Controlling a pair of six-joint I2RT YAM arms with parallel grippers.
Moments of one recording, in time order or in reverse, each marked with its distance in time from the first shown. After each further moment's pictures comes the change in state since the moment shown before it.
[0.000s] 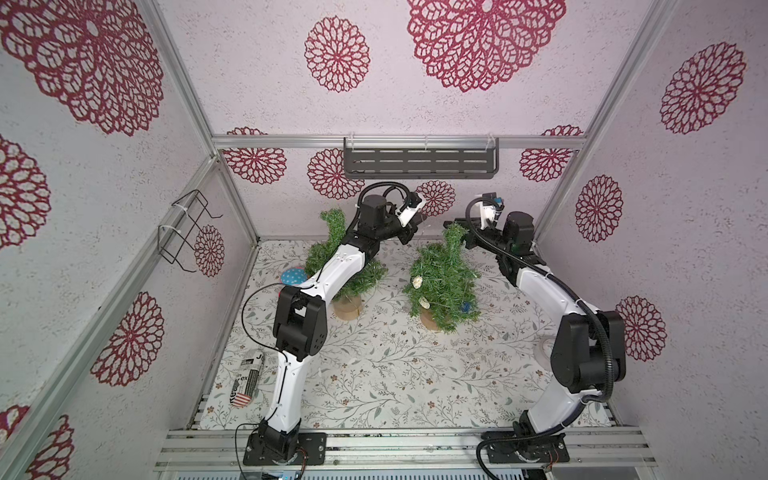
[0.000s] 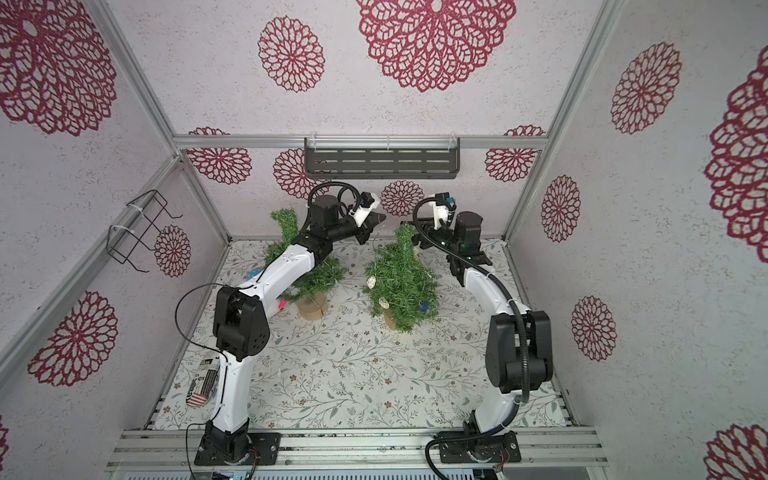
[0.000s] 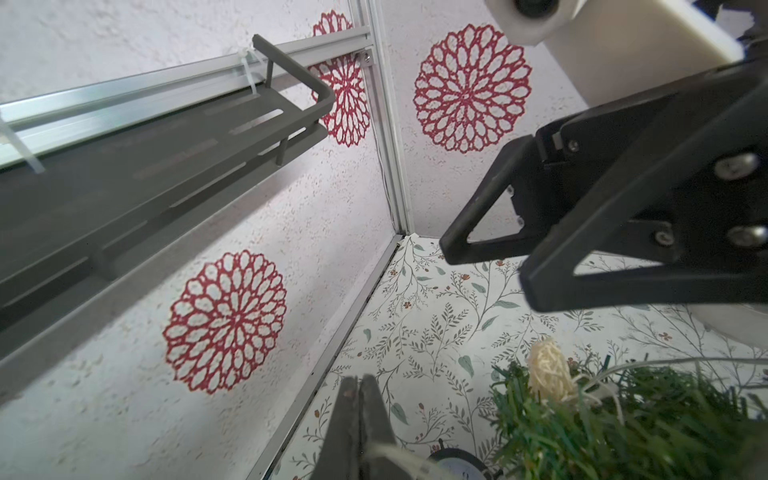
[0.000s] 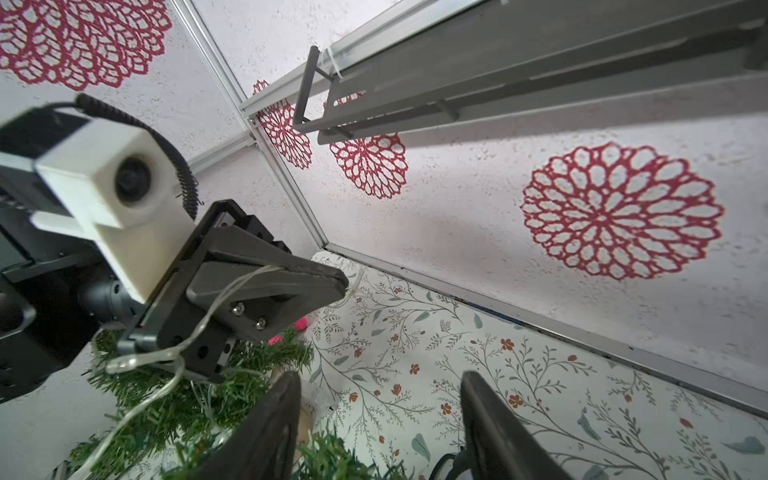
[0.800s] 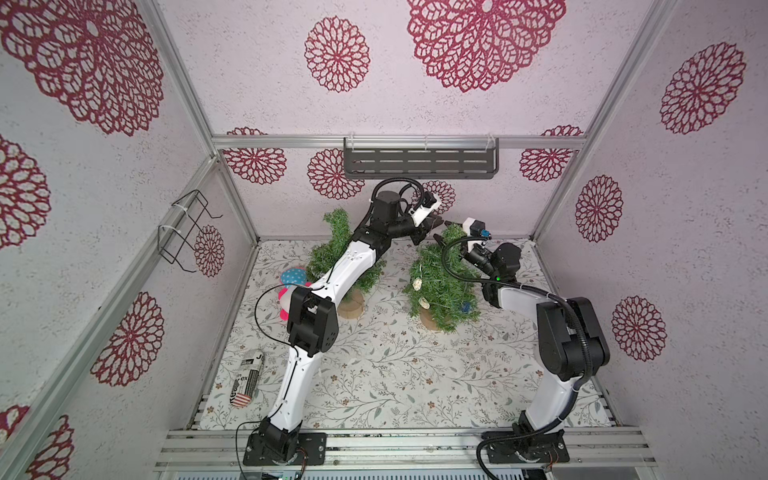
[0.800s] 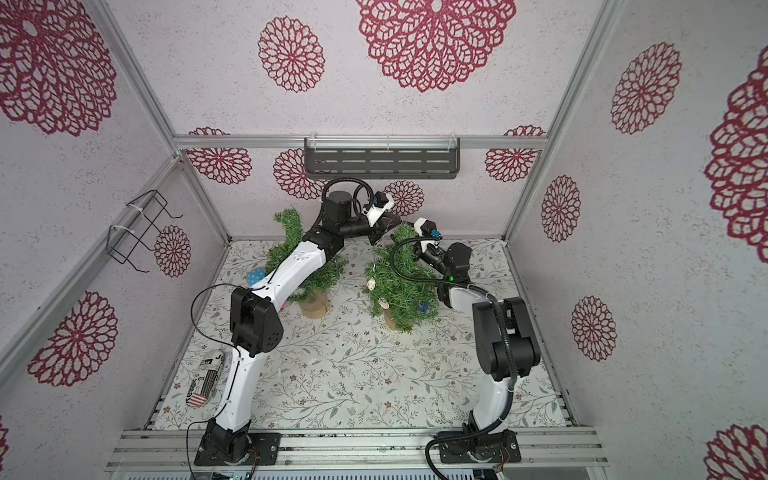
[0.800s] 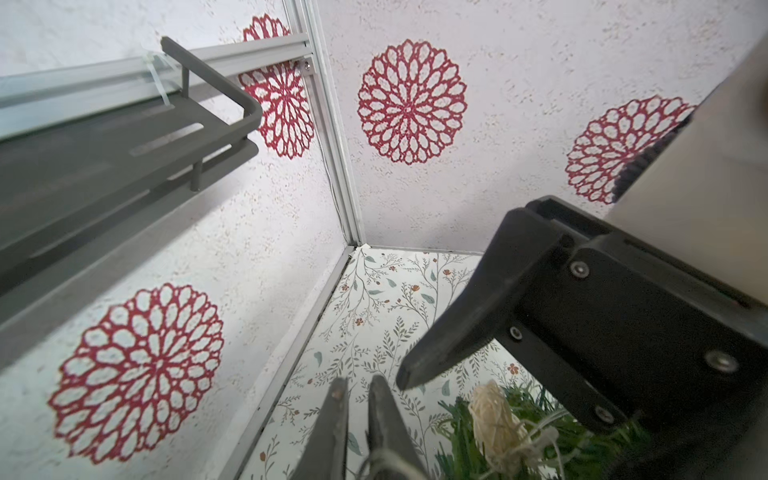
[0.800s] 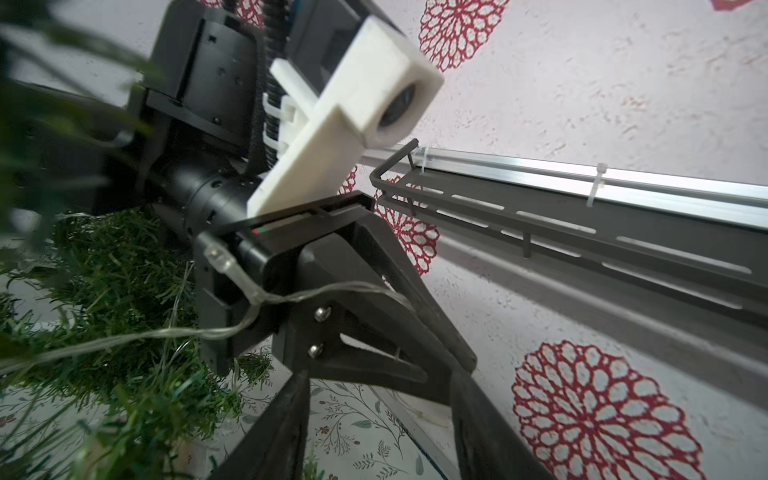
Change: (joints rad) left arm -0.016 0.141 0.253 -0.179 0.130 -0.017; right arm 0.076 0.130 -0.242 0.852 -0.037 -0.269
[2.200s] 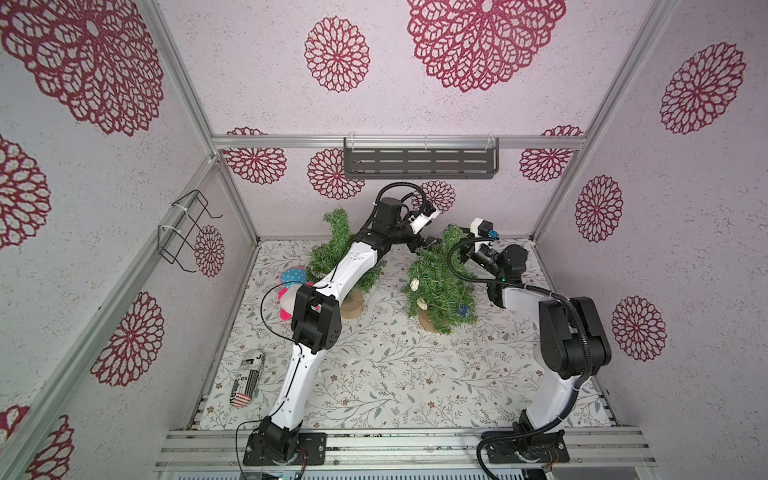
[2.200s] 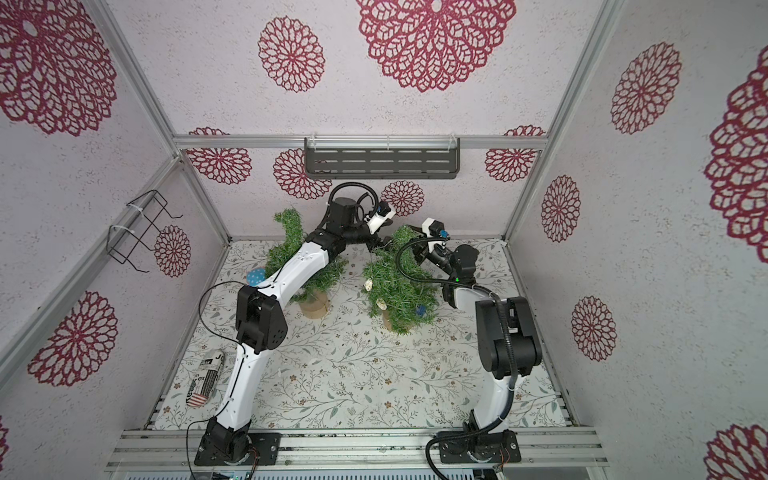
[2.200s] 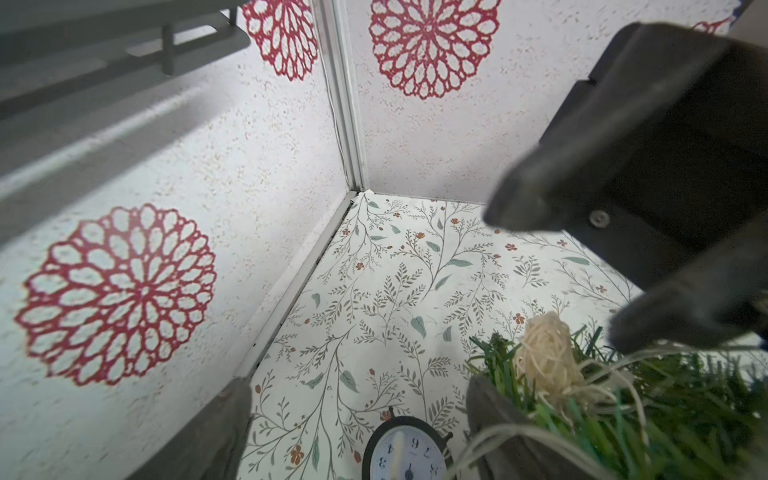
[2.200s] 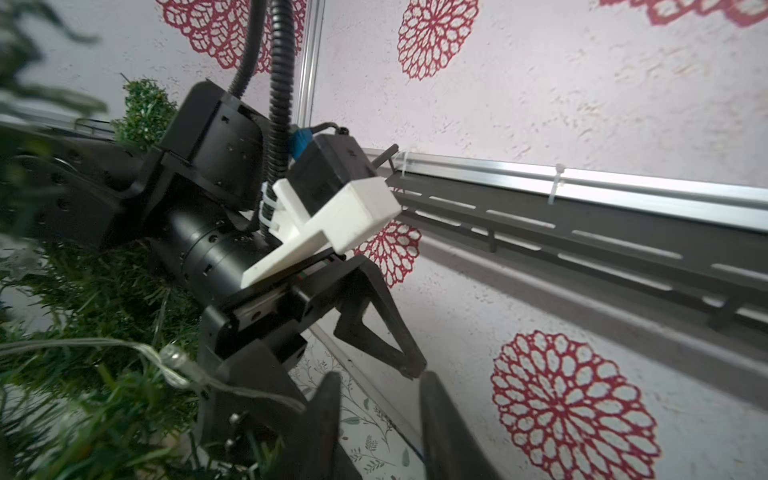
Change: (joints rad) left arm 0.003 0.007 0.019 -0.153 -0.098 0.063; right arm -0.064 -0.032 -0.015 0.024 -0.002 0.066
